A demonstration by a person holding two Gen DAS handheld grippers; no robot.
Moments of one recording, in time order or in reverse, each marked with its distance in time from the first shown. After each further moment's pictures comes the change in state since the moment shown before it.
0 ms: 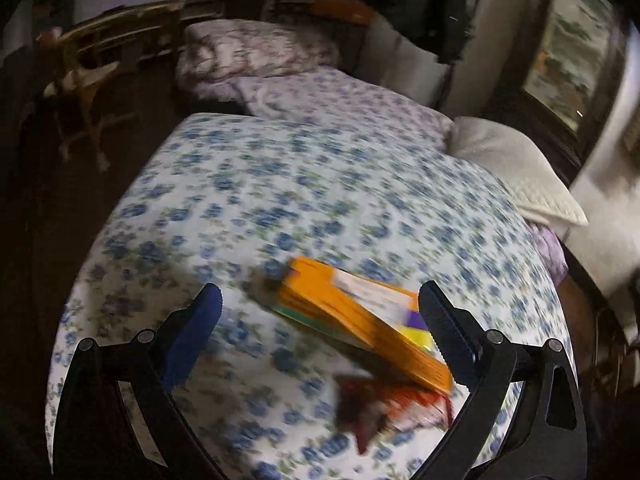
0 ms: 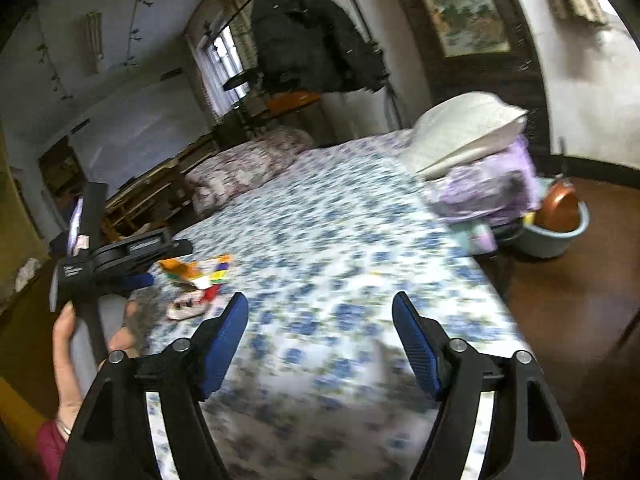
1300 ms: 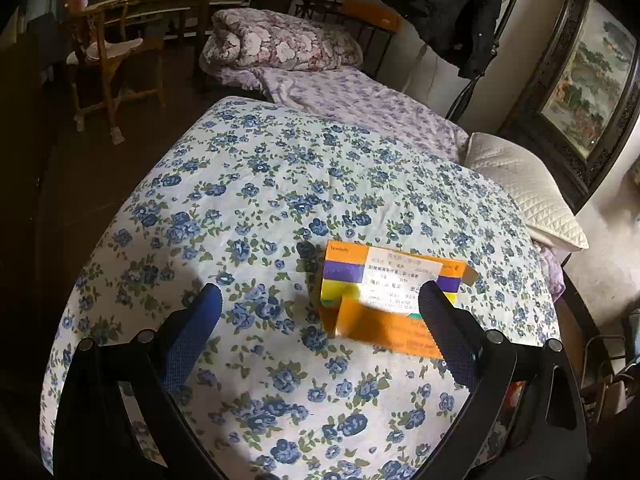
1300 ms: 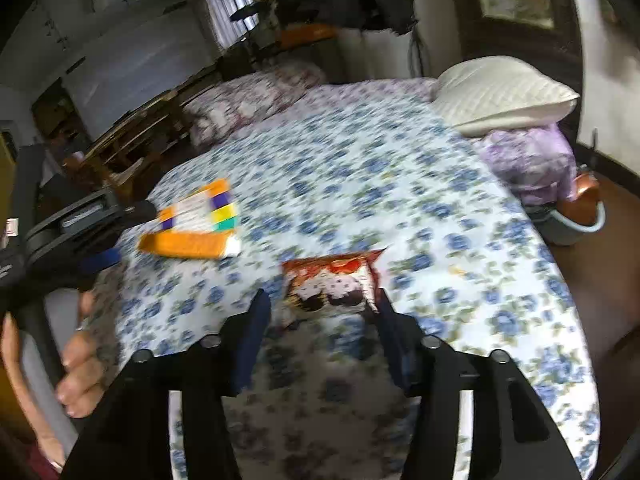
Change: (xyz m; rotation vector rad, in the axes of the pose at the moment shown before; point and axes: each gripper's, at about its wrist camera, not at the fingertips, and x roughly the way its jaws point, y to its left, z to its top) left arm -0.007 0.017 -0.012 -0.092 0.018 0.005; right arm 0.069 0.034 0.014 -0.101 0.244 -0.038
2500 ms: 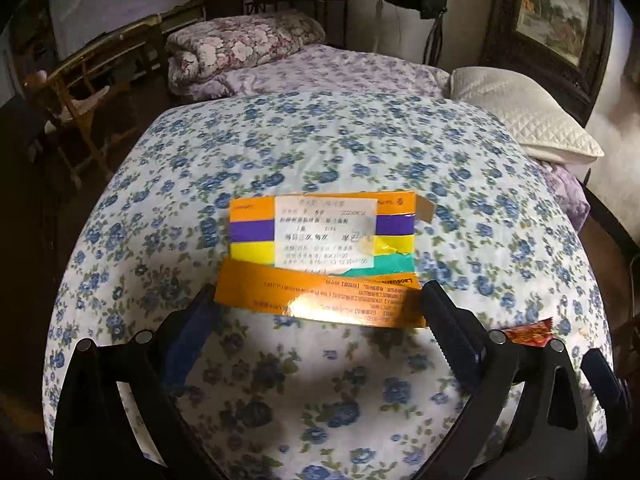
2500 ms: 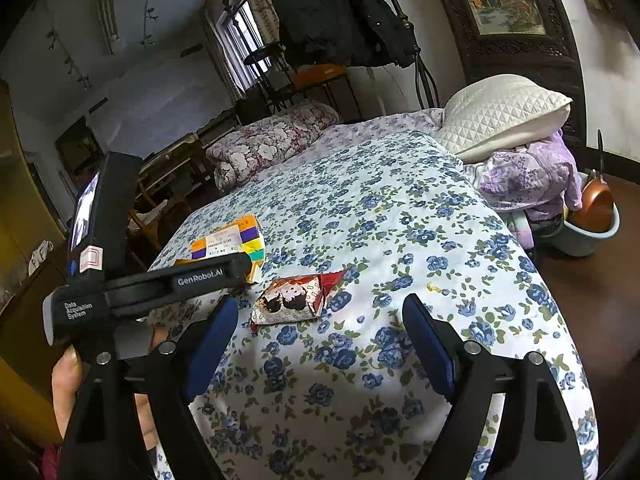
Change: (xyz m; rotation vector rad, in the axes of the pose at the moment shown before) left arm 0.024 -0.080 -0.030 0.261 0.054 0.113; right arm -0.024 -0.033 -0.010 0.055 -0.172 0.094
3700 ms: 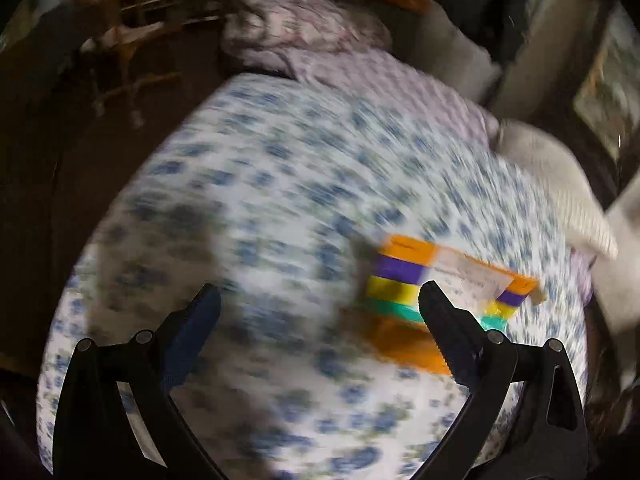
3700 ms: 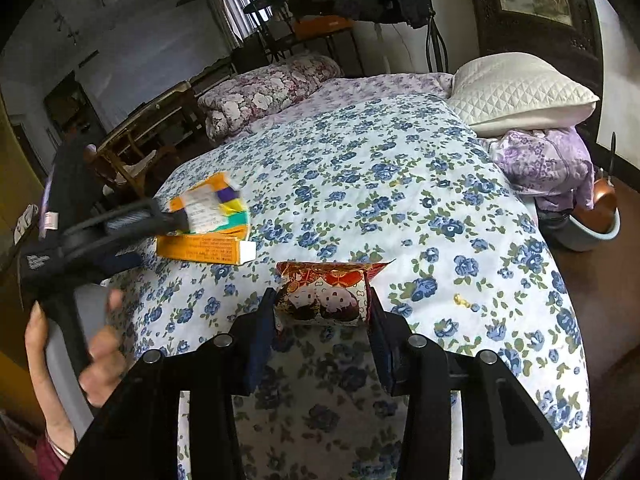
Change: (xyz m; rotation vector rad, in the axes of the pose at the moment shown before) left arm 0.008 0.095 0.015 -0.322 0.003 -0.037; right arm 0.037 0.011 0.016 -0.057 0.195 -0.036
